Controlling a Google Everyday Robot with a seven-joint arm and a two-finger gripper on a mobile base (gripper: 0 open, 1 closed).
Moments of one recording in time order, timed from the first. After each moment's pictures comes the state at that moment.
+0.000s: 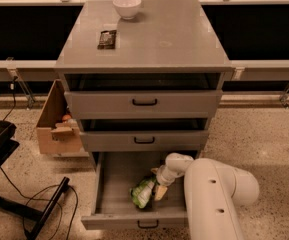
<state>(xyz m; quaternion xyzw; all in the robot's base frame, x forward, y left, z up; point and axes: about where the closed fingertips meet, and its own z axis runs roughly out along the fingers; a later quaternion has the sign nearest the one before) 0.659 -0.072 0.149 -0.73 0.65 0.11 0.18</state>
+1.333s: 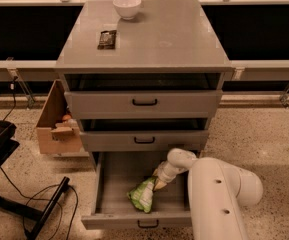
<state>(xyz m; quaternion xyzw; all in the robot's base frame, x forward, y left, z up) 0.672 -0.072 0.172 -0.73 0.65 0.12 0.19</state>
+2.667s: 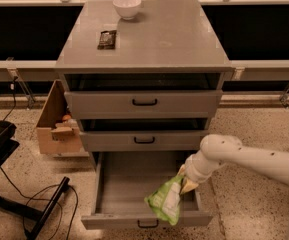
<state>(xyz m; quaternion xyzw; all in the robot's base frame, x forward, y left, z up) 0.540 -0.153 0.428 -0.74 0.65 0.10 0.16</state>
